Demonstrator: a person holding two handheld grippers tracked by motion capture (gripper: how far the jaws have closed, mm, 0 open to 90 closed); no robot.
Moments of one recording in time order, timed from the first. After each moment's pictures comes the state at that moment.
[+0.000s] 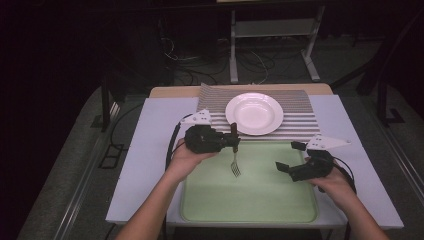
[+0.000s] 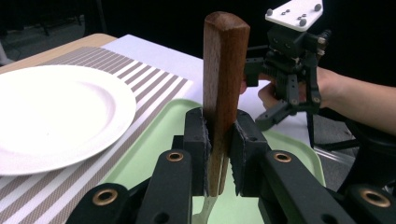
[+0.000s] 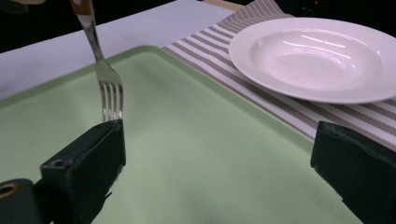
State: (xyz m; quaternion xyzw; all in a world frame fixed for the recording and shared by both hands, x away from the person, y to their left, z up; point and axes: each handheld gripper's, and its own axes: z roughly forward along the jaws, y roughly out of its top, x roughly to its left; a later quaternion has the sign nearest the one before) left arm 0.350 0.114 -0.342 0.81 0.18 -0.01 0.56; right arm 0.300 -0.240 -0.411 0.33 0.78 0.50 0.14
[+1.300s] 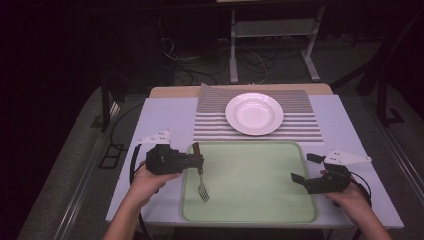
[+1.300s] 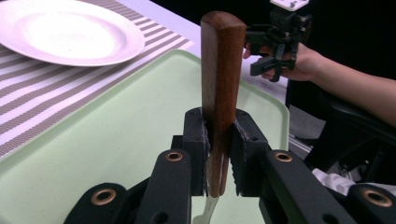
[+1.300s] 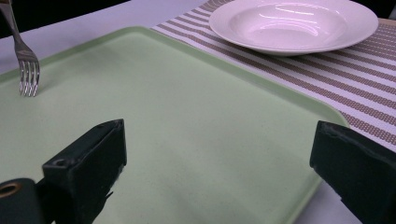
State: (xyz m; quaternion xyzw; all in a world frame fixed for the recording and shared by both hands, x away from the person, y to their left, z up) left arm 0.309 0.202 -0.361 0.80 0.24 -0.04 0.54; right arm 0.271 -0.276 -0.433 0.36 0.77 0.50 0.15
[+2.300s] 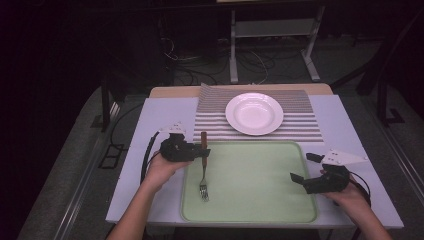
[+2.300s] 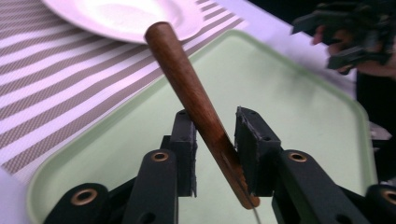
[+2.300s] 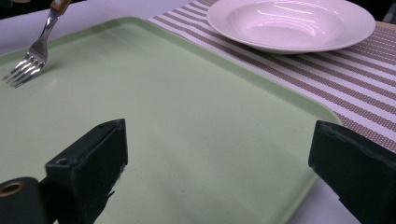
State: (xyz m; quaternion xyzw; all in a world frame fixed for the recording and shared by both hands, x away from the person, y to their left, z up) left arm 0.362 0.183 -0.402 0.82 0.30 -0.02 0.49; right arm 0.272 -0.273 -0.434 0.36 0.78 0.49 0.16
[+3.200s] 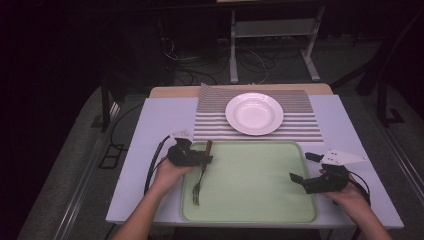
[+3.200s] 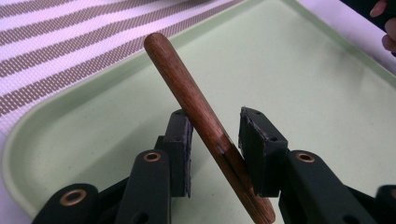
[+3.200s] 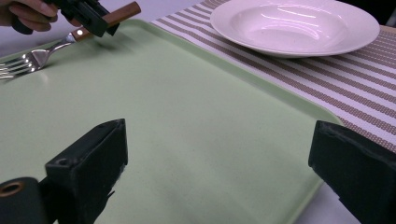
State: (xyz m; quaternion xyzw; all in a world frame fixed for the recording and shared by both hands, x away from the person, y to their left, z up) left arm 0.368 0.171 -0.437 0.83 0.34 -0.03 0.44; right arm 0.273 -0.272 -0.433 0.35 0.78 0.49 0.16
